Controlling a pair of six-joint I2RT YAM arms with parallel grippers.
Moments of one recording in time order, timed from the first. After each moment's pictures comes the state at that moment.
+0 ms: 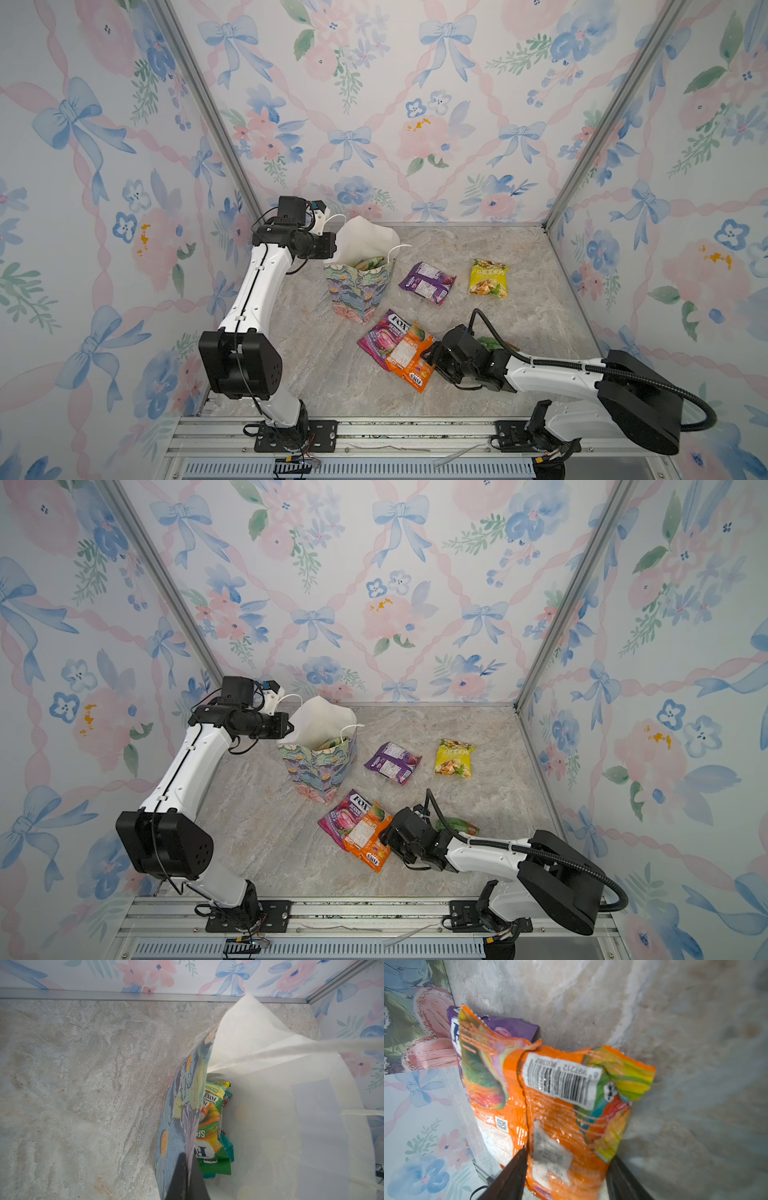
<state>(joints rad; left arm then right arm) -0.04 1.62 1.64 -0.91 0.36 -0.03 0.96 1.34 0.47 0.02 -0.02 1.44</state>
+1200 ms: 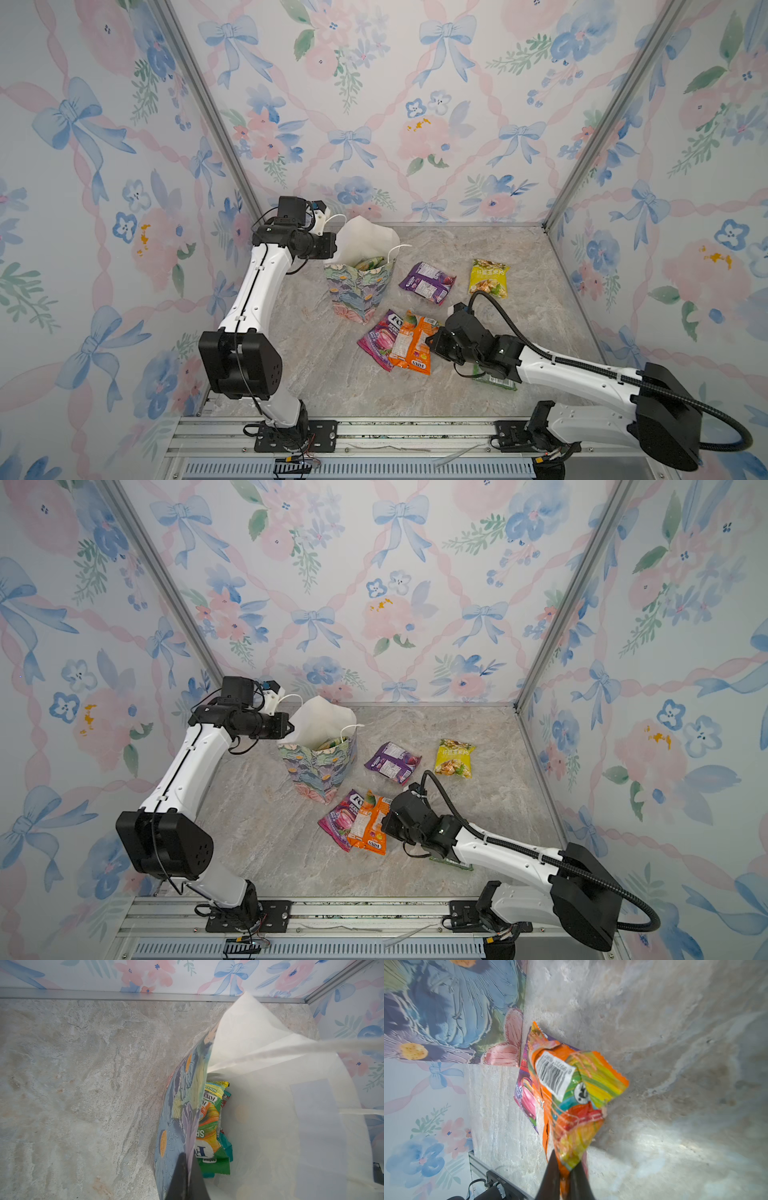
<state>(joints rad) -0.04 1.62 1.63 -0.91 0.37 -0.03 0.91 1.21 0.67 -0.24 0.05 1.19</state>
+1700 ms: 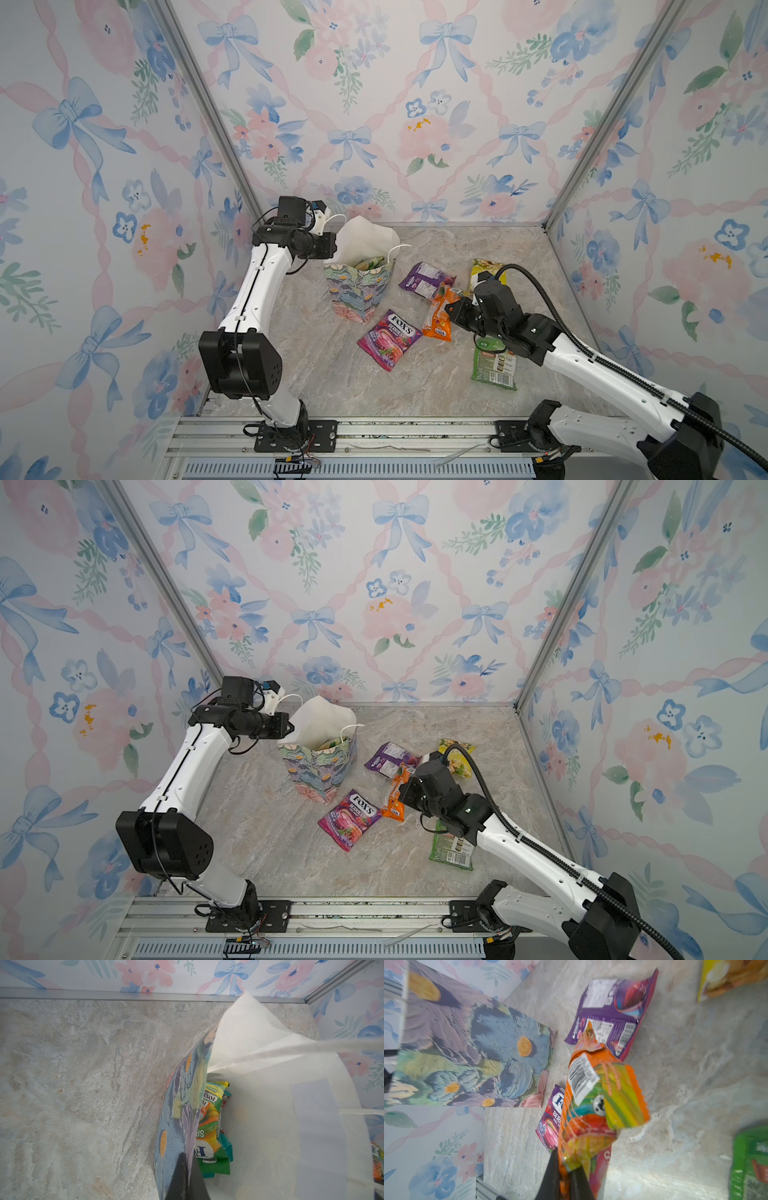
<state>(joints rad) -0.04 1.62 1.63 -0.91 0.37 -0.03 0.70 1.10 0.90 -0.45 0.06 0.98</state>
